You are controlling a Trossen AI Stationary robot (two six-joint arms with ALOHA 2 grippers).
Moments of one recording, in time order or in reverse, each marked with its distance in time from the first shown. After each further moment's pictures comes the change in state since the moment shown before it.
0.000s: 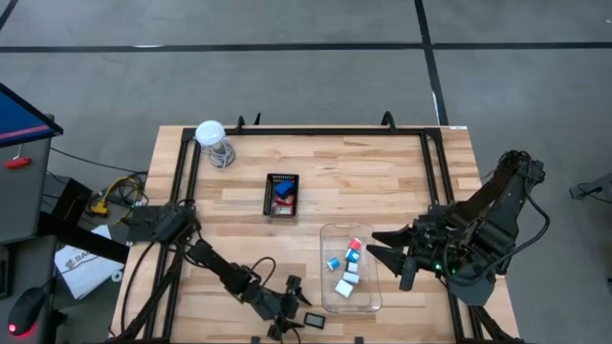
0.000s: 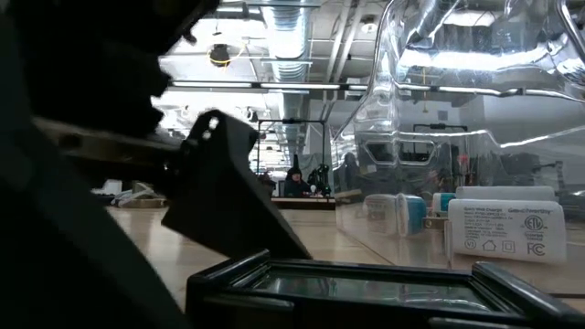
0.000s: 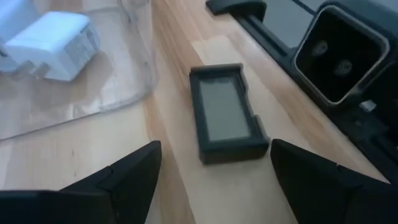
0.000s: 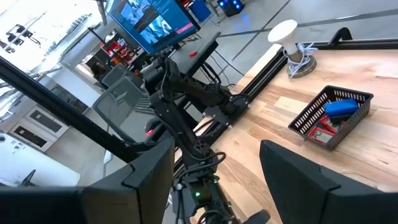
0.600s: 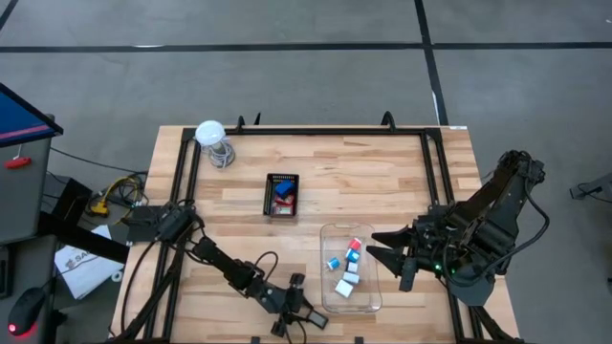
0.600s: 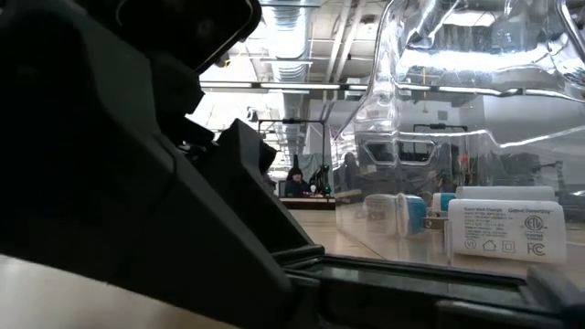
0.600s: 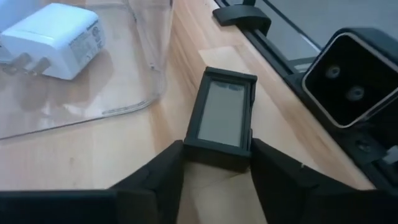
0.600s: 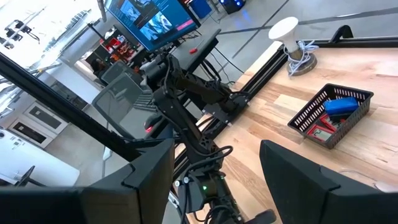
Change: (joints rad) left arm 0.030 0.018 -0.002 0.042 0.105 -0.080; right arm 0.000 0.000 0.000 -0.009 -0.013 0.000
